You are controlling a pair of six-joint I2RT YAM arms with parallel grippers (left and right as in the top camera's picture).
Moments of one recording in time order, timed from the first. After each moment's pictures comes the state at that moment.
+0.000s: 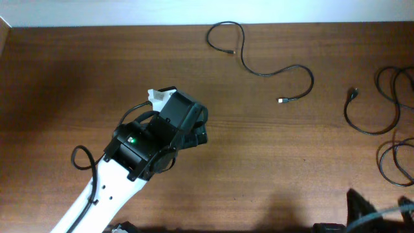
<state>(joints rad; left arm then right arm) -0.64 1.28 1.40 -1.22 -0.27 -0.77 -0.04 0.58 1.67 -1.60 -0.07 0.22</state>
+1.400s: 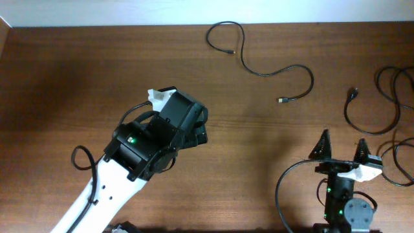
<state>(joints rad) -0.64 1.28 1.40 -1.22 -0.27 -0.77 -0.04 0.01 0.01 0.11 0.16 0.22</state>
